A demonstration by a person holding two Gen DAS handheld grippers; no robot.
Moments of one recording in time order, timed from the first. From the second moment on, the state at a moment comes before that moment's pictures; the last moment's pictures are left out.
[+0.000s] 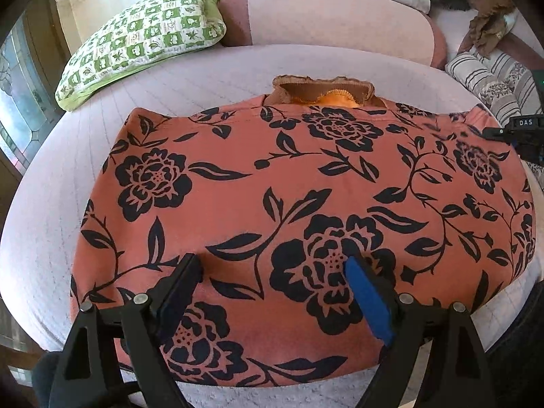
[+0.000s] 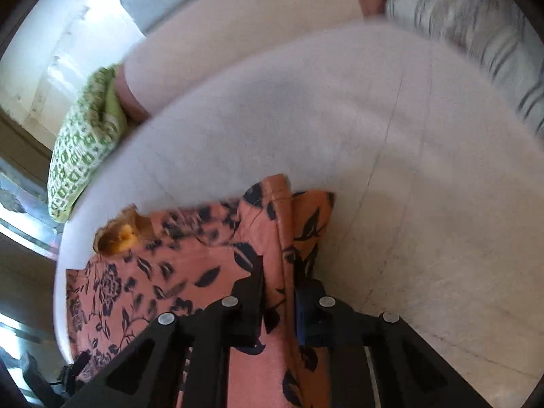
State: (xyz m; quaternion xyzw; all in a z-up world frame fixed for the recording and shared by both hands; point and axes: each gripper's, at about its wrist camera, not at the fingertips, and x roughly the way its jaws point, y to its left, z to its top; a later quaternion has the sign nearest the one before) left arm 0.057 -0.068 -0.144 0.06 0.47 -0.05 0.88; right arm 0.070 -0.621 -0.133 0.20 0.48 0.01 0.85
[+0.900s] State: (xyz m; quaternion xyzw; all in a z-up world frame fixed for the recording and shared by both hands) left arm 0.054 -0.066 -0.143 0.05 0.48 -0.05 0.87; right arm -0.010 -0.592 -0.122 0.23 0.48 0.08 0.85
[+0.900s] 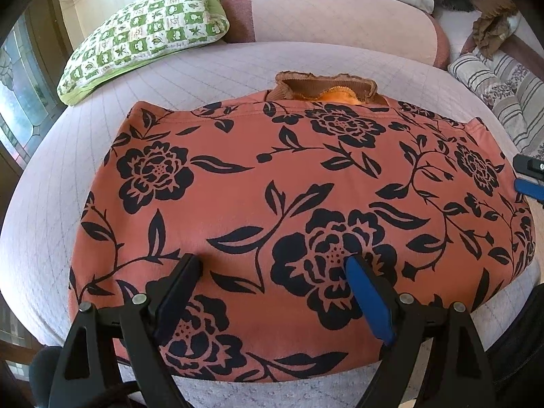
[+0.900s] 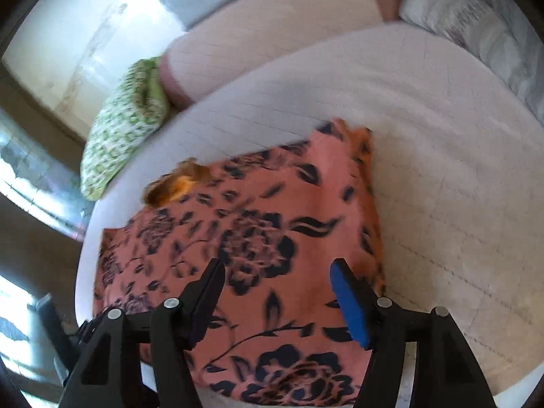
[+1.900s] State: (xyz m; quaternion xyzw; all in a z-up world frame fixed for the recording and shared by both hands) left arm 0.047 -0.061 -0.131 0.06 0.48 -0.05 0.87; right arm -0.036 -0.591 -0.146 0.29 0.49 0.09 0.82
